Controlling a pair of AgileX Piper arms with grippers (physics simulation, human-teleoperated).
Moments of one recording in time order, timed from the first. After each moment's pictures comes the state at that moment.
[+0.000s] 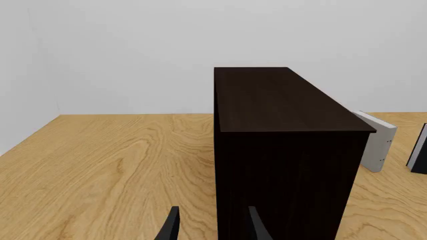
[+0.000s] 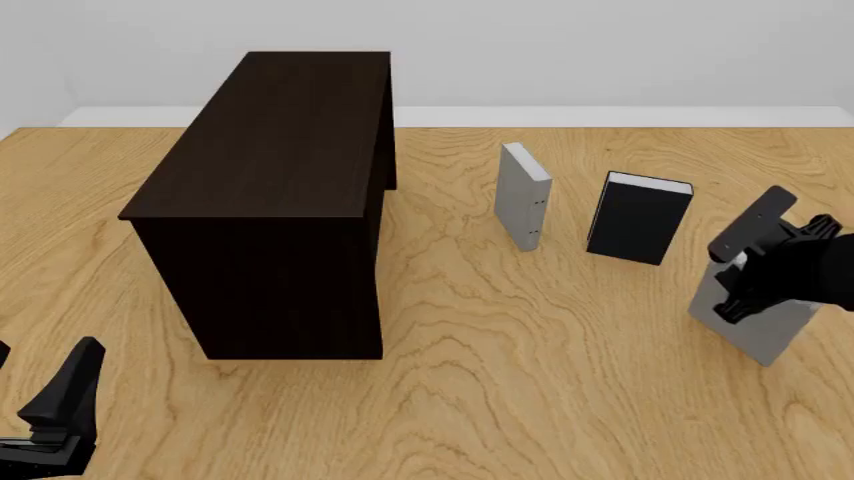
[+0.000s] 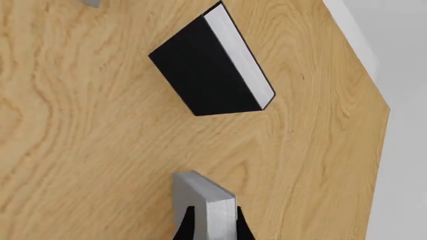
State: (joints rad) left arm -0.02 0.00 0.00 0.00 0.00; right arm -0.20 1.45 -0.73 0.13 -0.84
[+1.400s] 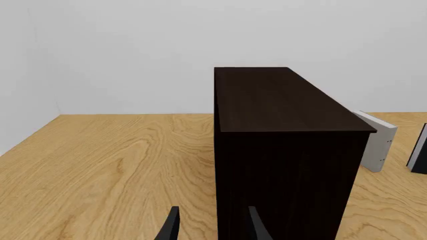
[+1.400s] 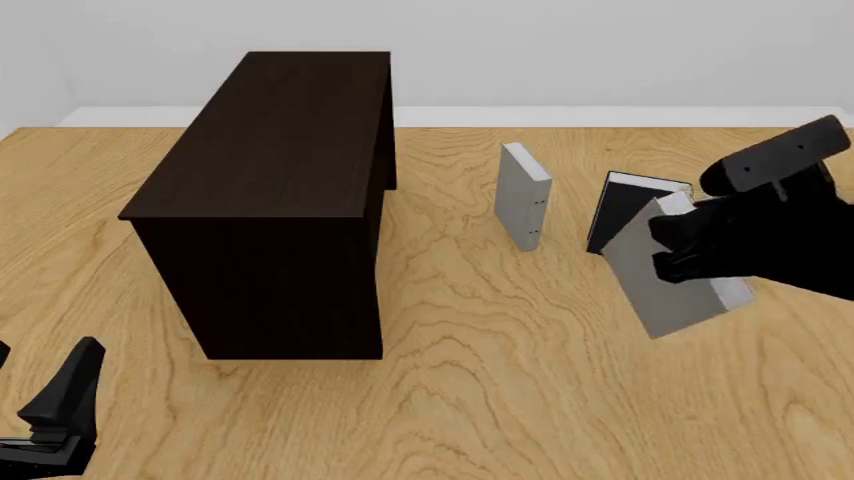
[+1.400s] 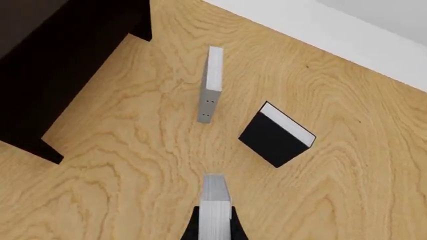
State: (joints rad) left arm -0.02 0.00 0.00 0.00 0.00; right arm 0.23 0.98 -0.77 0.43 -0.23
